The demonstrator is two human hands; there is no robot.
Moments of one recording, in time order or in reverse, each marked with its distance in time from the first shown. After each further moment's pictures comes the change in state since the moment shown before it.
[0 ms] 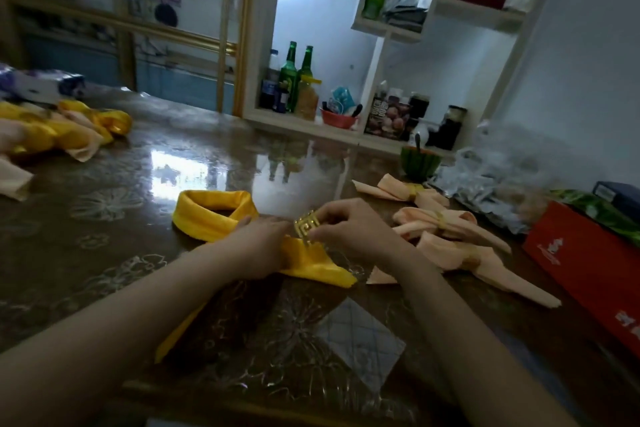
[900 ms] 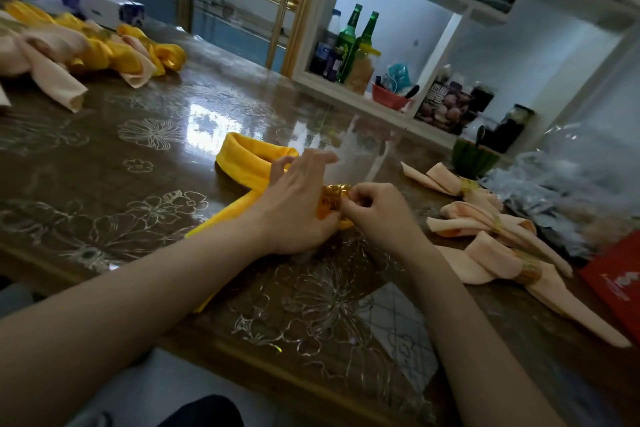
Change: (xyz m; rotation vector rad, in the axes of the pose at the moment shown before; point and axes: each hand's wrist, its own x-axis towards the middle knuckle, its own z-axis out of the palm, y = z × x) left_hand -0.007 -0.023 0.031 -0.278 0.558 0.136; right_hand 0.034 0.018 0.043 -0.134 0.149 -0.130
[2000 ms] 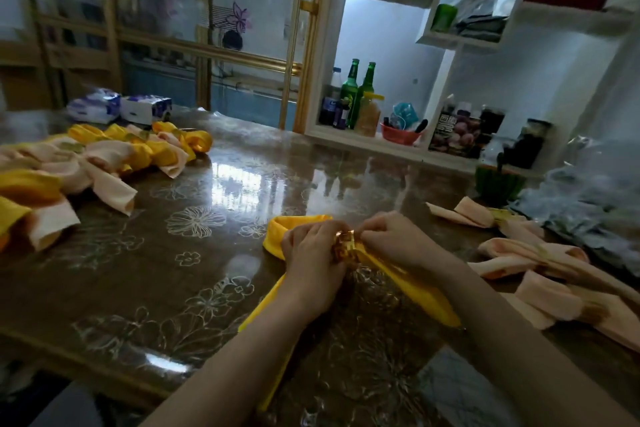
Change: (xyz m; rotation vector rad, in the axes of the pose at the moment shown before) left_hand 0.007 -0.012 -0.003 -0.037 0.108 -0.268; right_hand 0.036 -0.035 -0.008 -0.045 -0.131 0.086
